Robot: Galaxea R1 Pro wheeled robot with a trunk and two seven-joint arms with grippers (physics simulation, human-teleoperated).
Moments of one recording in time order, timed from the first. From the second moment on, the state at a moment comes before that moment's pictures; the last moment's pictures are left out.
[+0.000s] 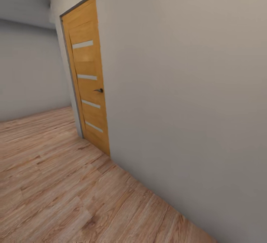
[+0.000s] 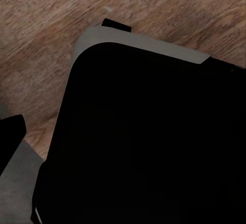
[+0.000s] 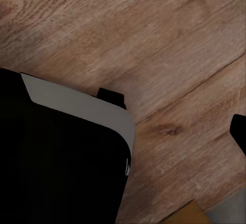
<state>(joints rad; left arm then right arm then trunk) 0.00 0.00 0.02 -0.07 0.30 -0.05 0.00 -0.11 0.01 0.44 0.03 -0.11 -0.21 -0.10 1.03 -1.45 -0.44</state>
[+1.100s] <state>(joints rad) 0.00 -0.01 0.02 -0.08 0.30 -0.05 0.00 -0.11 0.01 0.44 0.03 -0.11 -0.21 -0.10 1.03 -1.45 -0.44</state>
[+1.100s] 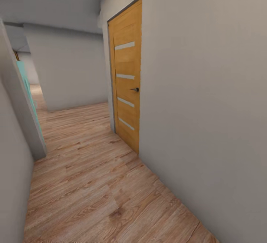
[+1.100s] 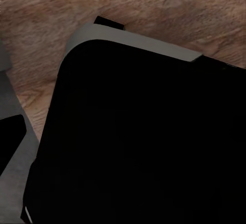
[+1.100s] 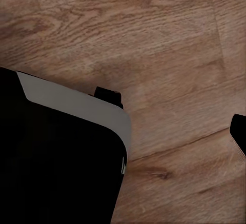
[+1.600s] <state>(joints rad) 0.00 -0.02 0.02 -0.07 0.31 -0.05 -0.01 -0.11 0.00 0.44 0.03 -0.11 -0.21 -0.10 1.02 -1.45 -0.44</state>
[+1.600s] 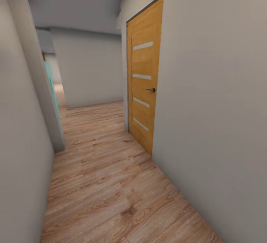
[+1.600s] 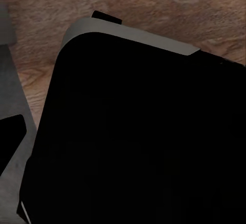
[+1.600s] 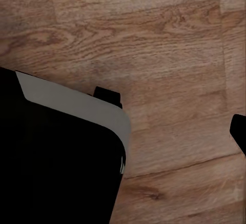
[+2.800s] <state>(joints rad) 0.00 -0.02 0.02 -0.06 0.31 -0.05 0.00 -0.11 0.01 0.44 0.03 -0.10 -0.19 -0.11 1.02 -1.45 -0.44</state>
